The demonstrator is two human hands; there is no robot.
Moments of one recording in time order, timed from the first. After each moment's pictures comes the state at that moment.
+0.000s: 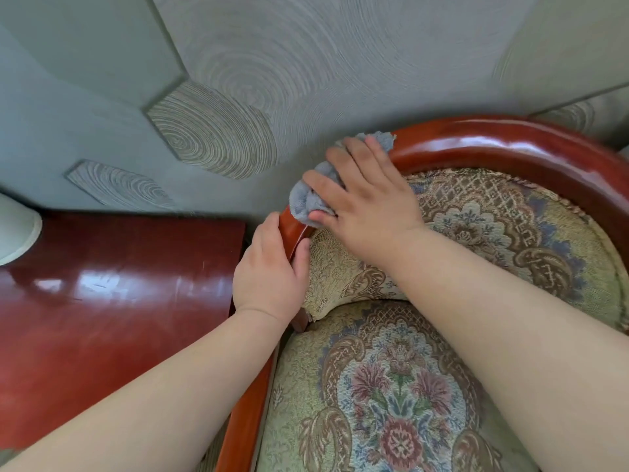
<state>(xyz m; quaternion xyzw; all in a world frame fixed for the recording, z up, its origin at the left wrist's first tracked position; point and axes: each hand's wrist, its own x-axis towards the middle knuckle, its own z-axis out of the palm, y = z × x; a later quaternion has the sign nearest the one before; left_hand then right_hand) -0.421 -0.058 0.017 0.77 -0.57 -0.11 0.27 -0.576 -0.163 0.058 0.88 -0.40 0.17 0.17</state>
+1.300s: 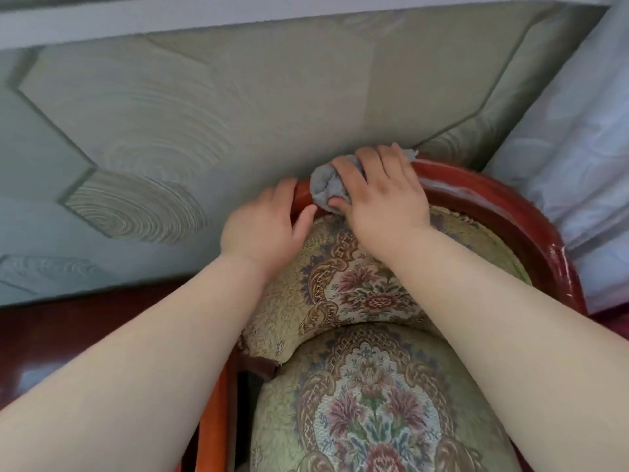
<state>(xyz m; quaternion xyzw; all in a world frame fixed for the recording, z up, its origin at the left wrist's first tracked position) -0.483 -0.178 0.094 0.61 -0.78 0.02 0.16 -0.687 -0.192 0.093 0.77 -0.57 0.18 0.21</state>
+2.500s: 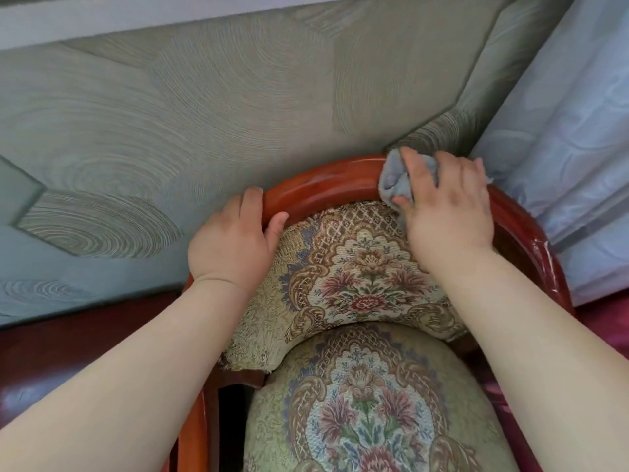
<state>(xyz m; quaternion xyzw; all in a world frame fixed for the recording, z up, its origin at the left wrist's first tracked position) -0.487 -0.182 0.072 0.61 -0.76 0.12 0.18 -0.776 -0.165 0.086 0.67 -0.71 0.16 0.15</state>
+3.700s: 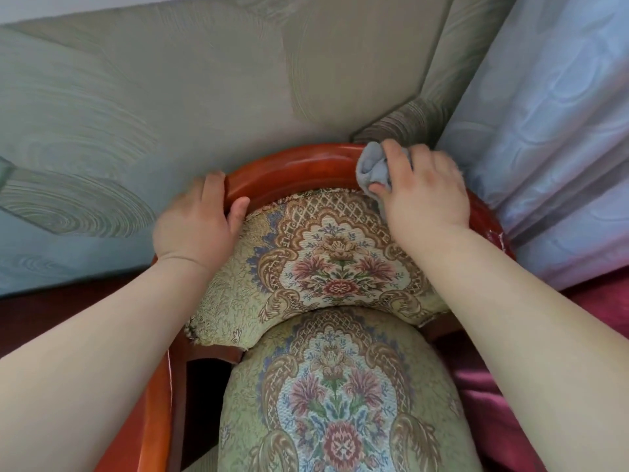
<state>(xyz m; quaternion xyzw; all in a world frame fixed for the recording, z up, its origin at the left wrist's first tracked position) -0.494 -0.178 0.075 0.63 -0.75 0.12 0.17 -0.809 -0.163 0.098 0.70 -0.69 0.15 0.11</state>
